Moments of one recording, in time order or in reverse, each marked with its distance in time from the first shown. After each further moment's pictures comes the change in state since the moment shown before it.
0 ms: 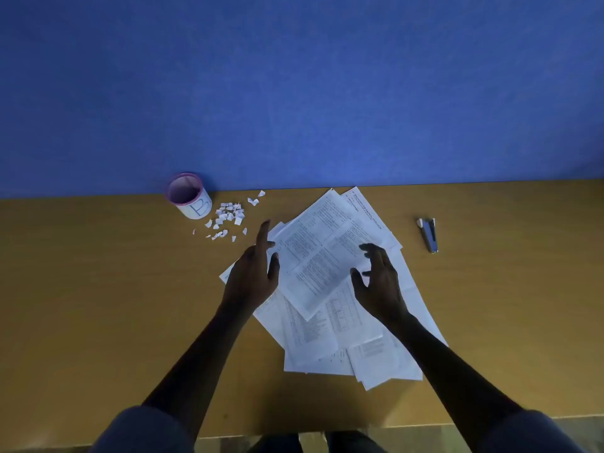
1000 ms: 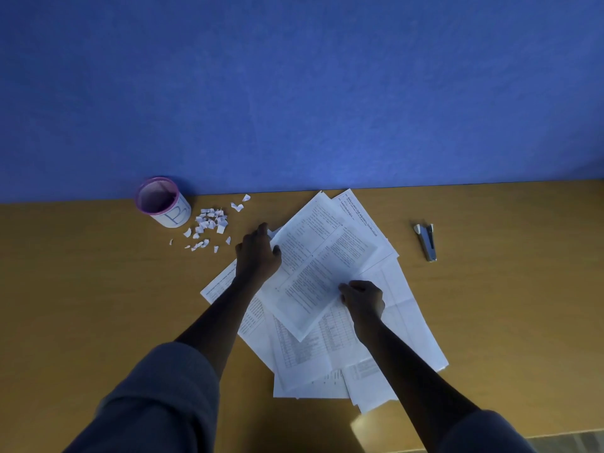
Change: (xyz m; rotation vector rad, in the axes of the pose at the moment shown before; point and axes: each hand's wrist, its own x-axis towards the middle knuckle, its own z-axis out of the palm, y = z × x) left_hand 0.090 -0.014 0.067 0.112 -0.259 -0.351; right_hand 0.016 0.026 0.055 0.357 0.044 1.021
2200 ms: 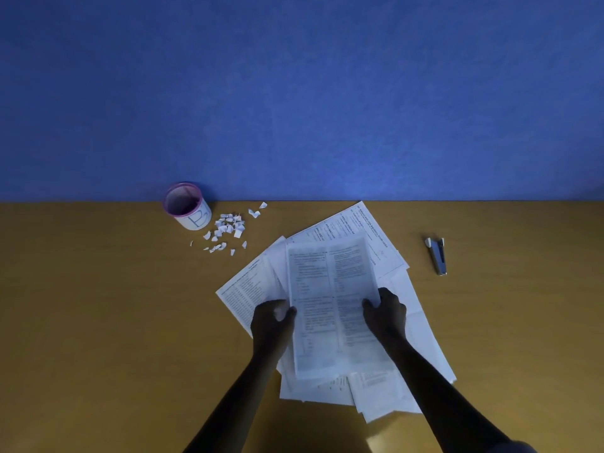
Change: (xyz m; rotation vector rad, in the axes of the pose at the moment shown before) left_hand -0.128 -0.011 0.033 -0.507 -0.026 -0.404; right_hand -0.005 -0.006 -0.038 -0.480 -0.032 -0.358
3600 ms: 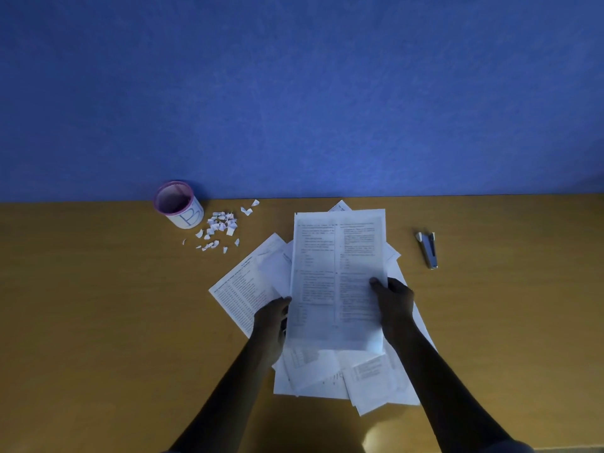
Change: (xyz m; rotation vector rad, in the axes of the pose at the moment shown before) left_hand -0.001 0.009 0.008 -0.803 -0.283 -0.360; right_hand 0.006 0.002 -0.025 0.655 0.073 0.231
